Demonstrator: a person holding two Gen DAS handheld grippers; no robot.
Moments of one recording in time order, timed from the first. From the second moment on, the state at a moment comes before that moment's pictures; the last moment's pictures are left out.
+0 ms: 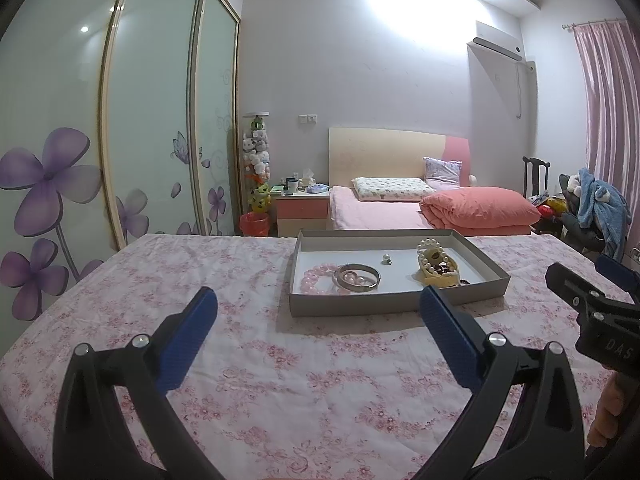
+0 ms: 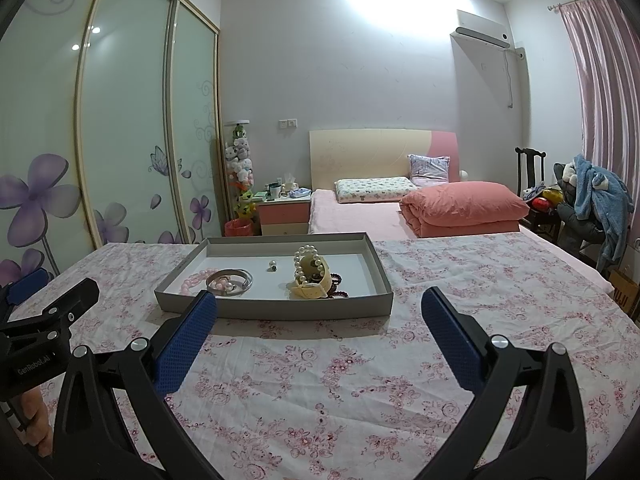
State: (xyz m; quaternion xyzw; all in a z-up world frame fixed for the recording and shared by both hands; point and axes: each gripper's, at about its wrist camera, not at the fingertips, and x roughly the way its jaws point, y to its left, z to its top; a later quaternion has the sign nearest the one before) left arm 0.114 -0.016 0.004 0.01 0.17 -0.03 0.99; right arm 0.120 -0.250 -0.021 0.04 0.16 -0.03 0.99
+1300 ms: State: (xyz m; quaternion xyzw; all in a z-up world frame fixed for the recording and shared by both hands) left arm 0.113 -0.022 0.001 0.02 0.17 -0.04 0.98; right arm 0.120 -0.250 -0.020 0.04 0.16 -0.02 0.99
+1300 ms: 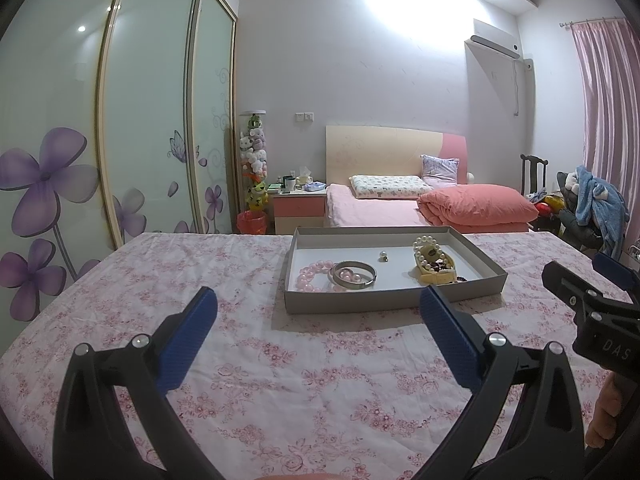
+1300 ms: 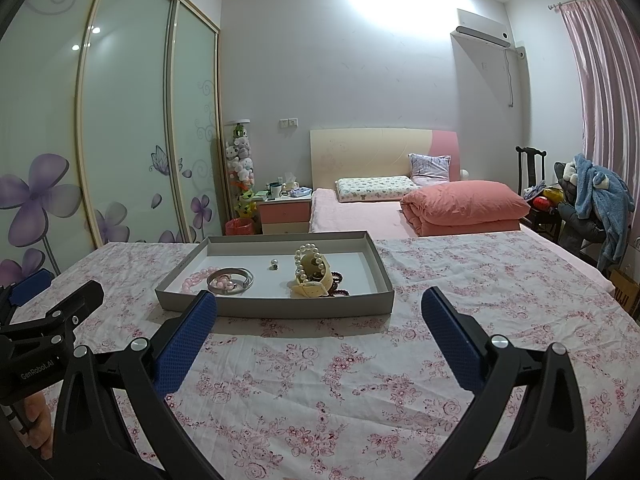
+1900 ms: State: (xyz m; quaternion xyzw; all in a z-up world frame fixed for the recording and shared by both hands) left arm 0.112 -0.024 0.000 0.02 0.17 -0.04 0.98; right arm 0.120 -0.250 -0.021 0.04 0.16 -0.03 0.99
